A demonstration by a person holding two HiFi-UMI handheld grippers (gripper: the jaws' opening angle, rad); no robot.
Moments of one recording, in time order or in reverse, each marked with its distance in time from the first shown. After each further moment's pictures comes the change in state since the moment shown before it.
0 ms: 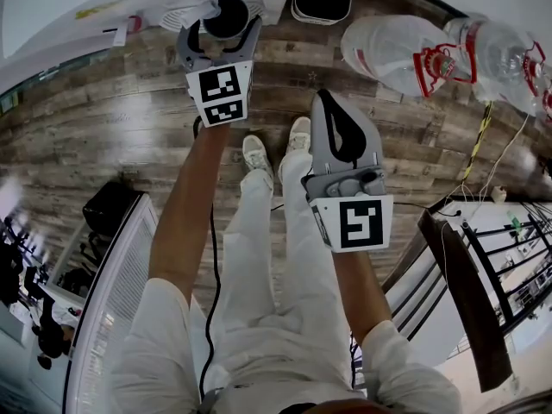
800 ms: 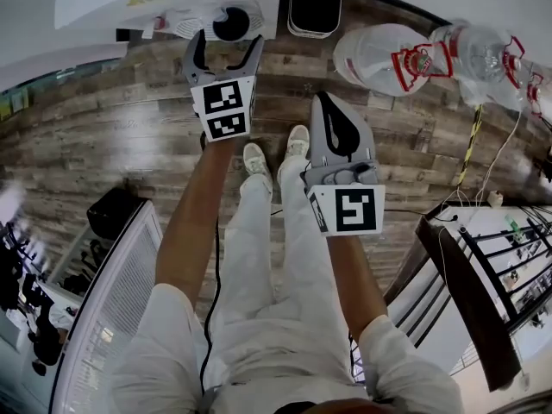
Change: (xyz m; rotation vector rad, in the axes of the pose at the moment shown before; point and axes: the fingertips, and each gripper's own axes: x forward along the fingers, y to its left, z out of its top) left arm -0.073 -0.017 0.057 -0.038 0.034 -0.005; right arm -0.051 0.006 0.041 0.000 -0.033 -0.038
